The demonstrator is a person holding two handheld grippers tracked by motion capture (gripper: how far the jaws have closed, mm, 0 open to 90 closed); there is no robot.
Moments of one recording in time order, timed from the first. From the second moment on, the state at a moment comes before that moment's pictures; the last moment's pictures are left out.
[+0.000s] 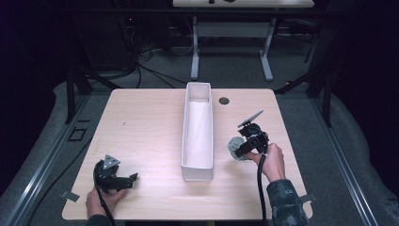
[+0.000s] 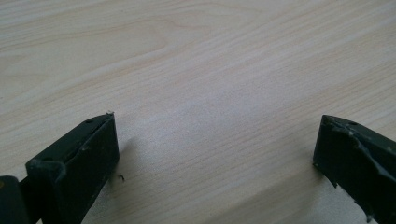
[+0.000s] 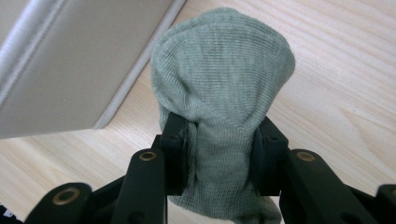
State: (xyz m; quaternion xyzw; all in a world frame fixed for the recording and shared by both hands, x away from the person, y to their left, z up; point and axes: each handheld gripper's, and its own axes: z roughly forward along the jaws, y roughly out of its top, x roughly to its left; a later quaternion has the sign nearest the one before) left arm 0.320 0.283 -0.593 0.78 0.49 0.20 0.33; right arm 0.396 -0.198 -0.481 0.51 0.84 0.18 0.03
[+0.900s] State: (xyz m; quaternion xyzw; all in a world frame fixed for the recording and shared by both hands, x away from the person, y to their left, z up) left arm 0.319 0.283 -0.593 0.78 0.49 0.20 0.33; right arm 0.393 -0.190 -0.440 0.49 0.85 0.18 0.03
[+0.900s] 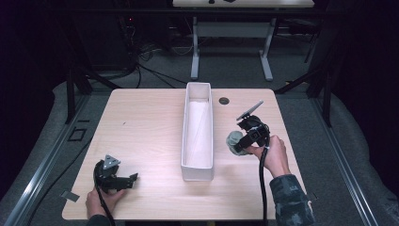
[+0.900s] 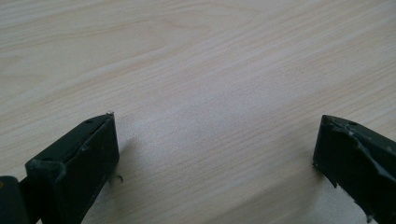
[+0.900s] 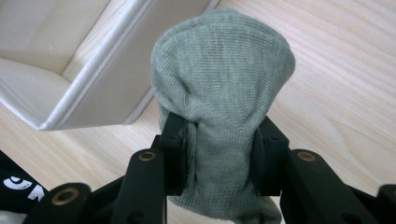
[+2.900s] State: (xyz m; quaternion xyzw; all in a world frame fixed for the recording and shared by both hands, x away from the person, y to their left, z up) left arm 0.320 0.283 -0.593 0.78 0.49 0.20 0.33; right arm 0.398 -0.113 -0.389 0.40 0.89 0.20 0.03
